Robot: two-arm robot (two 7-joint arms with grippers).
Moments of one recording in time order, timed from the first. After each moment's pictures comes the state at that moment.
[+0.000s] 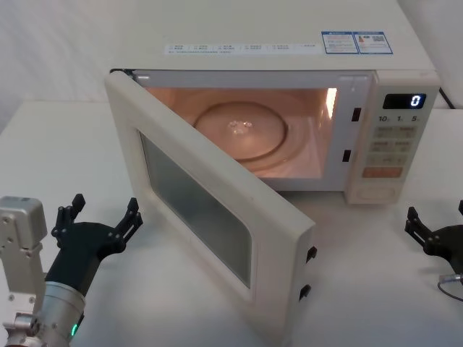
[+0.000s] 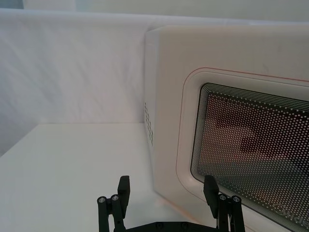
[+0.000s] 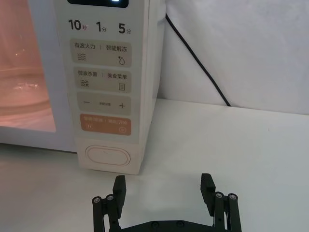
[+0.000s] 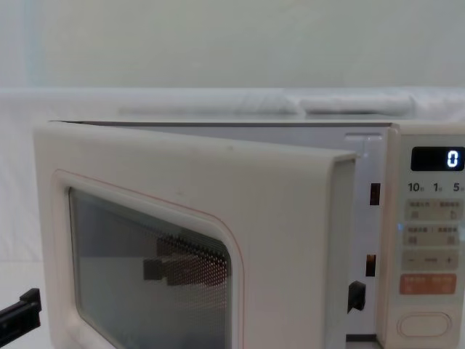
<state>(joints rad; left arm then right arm) 0.27 0.24 0.04 -1.85 -0.25 -0.02 -0.02 -0.12 0.14 -0.02 -1.67 0.06 0.04 0.10</state>
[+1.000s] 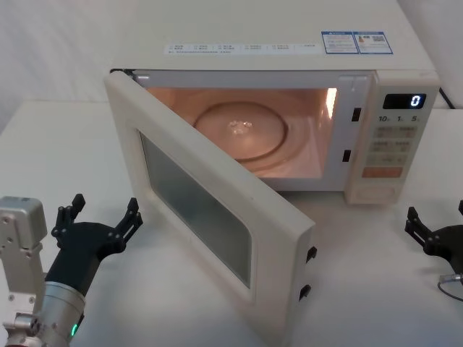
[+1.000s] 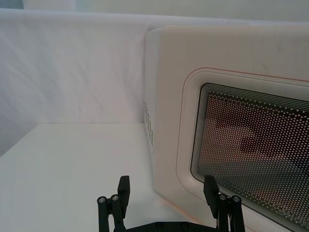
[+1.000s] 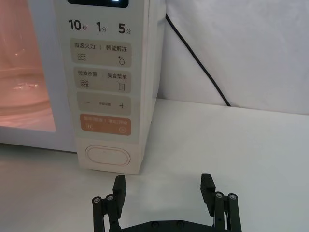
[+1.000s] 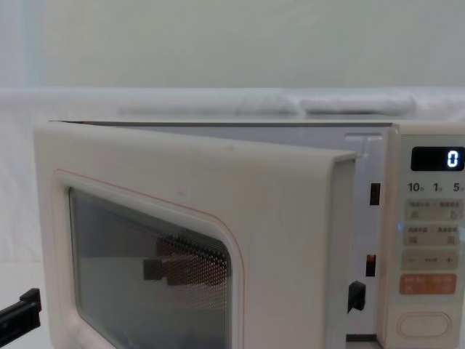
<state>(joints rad) 0.27 0.24 0.04 -1.85 -0.25 -0.02 -0.02 -0.12 0.14 -0.02 -1.67 0.06 0.04 0.10</state>
